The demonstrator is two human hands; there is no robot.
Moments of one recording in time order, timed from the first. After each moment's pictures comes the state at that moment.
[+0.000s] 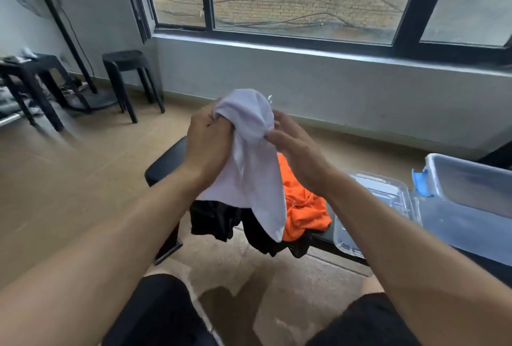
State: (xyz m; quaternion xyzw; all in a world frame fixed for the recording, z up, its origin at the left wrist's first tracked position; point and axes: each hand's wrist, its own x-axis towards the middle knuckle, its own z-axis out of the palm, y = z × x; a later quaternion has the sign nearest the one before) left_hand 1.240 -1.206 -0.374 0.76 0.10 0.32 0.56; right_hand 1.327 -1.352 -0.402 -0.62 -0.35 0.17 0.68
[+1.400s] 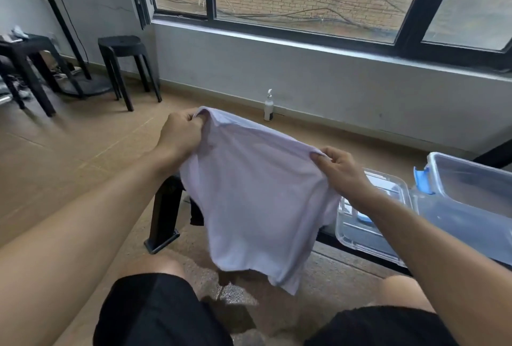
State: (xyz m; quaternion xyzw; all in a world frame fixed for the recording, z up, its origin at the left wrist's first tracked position) left_hand 1.259 -1.111 -0.417 0.79 0.24 0.25 0.50; right_hand 1.347 -1.412 -0.456 -0.84 -0.19 0.06 0.51
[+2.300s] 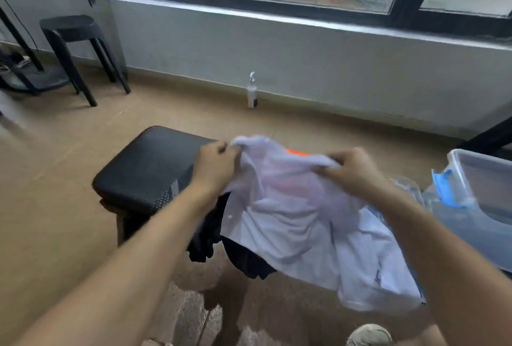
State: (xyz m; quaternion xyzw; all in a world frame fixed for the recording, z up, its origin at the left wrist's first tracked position) left_hand 1.372 -1.180 -0.497 0.79 0.24 0.13 0.55; right_hand 1.453 -1.428 -0.489 -0.94 -0.16 0.06 0.30
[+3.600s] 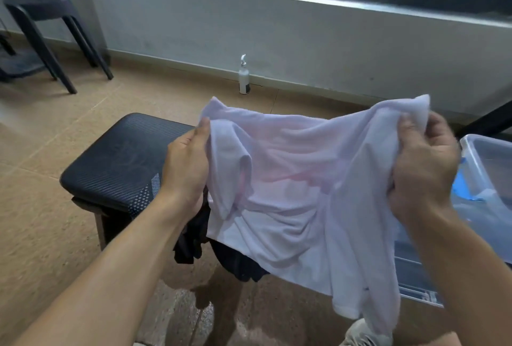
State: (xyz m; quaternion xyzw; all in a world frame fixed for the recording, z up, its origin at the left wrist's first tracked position) left_hand 1.365 -1.181 -0.508 0.65 0.25 0.20 0.69; right_hand 1.435 -1.450 -0.485 -0.63 0.06 -0.23 0.74
